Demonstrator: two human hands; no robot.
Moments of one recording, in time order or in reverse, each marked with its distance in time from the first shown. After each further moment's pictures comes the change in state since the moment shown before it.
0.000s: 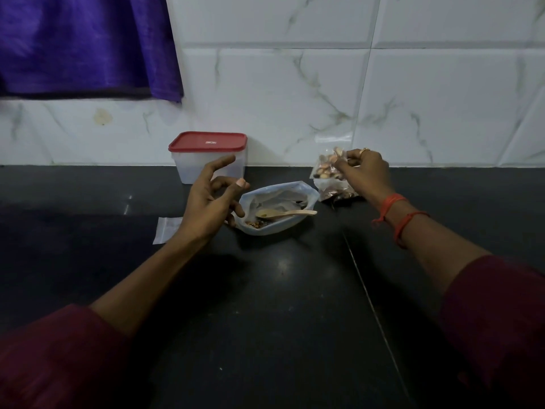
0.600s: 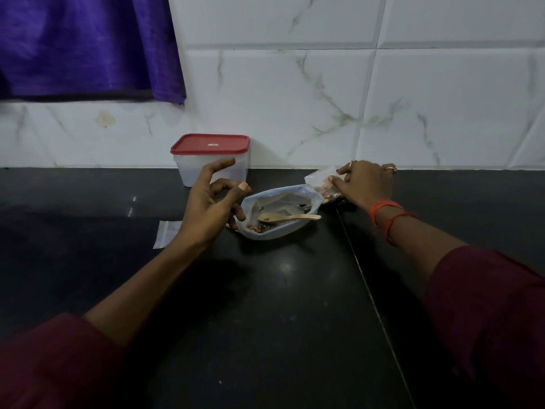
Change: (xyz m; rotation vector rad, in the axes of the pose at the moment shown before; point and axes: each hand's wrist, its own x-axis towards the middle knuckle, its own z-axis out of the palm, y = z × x) left_hand 0.002 -0.002 0.000 0.028 0.031 0.025; right_hand 0.016 0.023 0.022 -0.560 0.001 -0.100
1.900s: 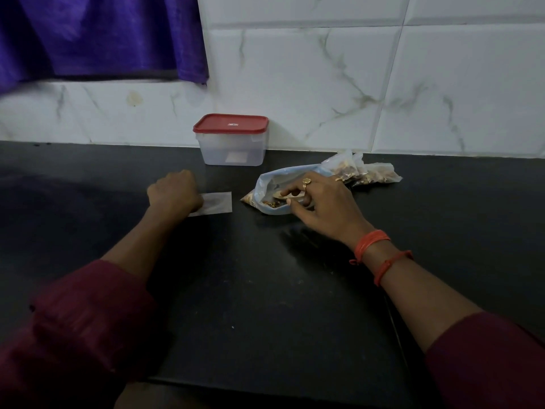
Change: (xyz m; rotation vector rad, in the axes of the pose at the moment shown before) left_hand 0.011 -0.018 -0.079 1.388 -0.054 -0.459; right_hand -0.112 -0.069 -0.009 0.387 -0.060 -0.666
